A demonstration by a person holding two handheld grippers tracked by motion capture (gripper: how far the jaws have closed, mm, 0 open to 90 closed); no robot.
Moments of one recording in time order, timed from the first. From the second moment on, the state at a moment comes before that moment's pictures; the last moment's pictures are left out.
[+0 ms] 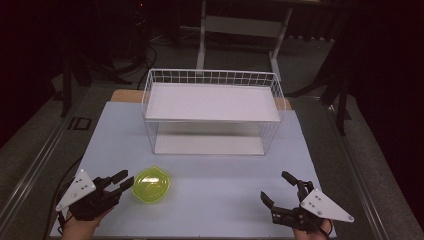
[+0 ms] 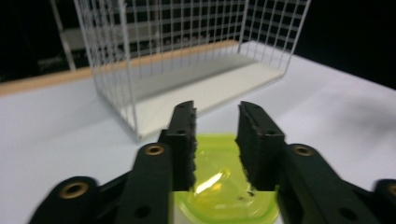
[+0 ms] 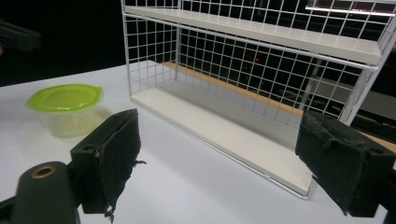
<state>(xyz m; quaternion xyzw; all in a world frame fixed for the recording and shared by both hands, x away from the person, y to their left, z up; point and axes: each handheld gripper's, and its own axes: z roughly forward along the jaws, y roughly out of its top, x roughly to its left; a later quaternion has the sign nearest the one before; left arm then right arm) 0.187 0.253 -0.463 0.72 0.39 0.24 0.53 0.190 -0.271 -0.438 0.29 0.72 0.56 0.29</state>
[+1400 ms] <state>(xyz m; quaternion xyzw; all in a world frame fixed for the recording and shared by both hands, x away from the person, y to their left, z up) 0.205 0.196 -0.524 0.84 0.37 0.09 0.38 0.190 -0.266 -0.440 0.28 0.73 0.56 0.27</state>
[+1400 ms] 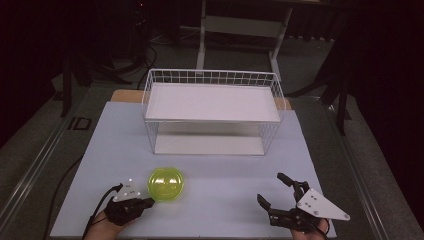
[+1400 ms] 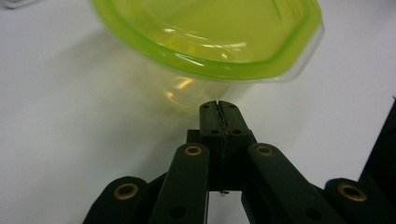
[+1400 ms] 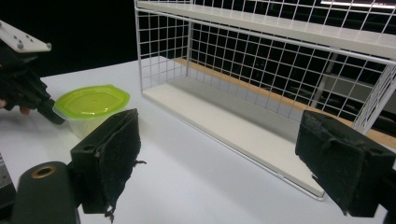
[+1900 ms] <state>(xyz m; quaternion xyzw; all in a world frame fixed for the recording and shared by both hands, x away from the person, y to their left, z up) 0.221 0.197 -0.525 0.83 0.40 0.09 0.38 0.190 -0.266 -0.440 0.28 0.73 0.56 0.27</state>
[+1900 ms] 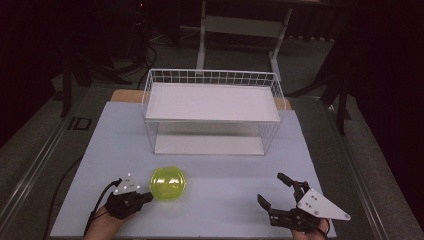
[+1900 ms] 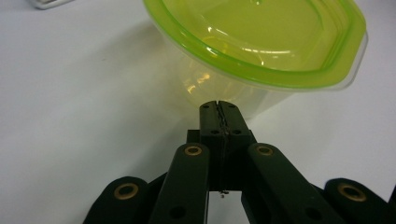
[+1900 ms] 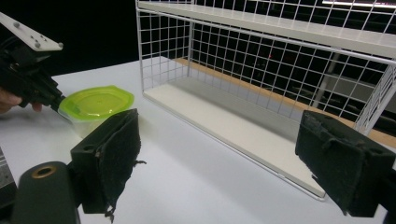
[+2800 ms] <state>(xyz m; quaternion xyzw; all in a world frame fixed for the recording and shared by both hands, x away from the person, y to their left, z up) 0.257 0.166 -0.520 0.82 0.41 0.09 0.38 0.190 -0.268 -0.440 0.28 0.73 0.56 0.27</state>
